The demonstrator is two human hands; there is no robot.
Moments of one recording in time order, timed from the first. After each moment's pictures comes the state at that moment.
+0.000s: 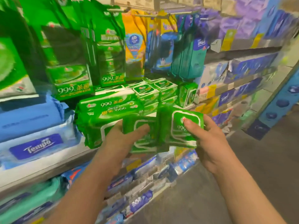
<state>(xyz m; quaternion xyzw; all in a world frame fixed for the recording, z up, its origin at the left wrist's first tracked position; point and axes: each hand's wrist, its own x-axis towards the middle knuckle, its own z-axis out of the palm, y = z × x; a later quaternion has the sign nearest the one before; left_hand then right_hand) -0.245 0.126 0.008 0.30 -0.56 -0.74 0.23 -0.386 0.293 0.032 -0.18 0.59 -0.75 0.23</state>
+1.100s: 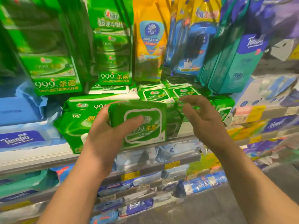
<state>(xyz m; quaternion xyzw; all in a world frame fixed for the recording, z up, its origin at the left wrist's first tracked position) -0.316 0.119 0.034 0.32 -0.53 -0.65 0.44 -0.556 0.186 0.022 -0.54 0.66 -0.51 0.11</state>
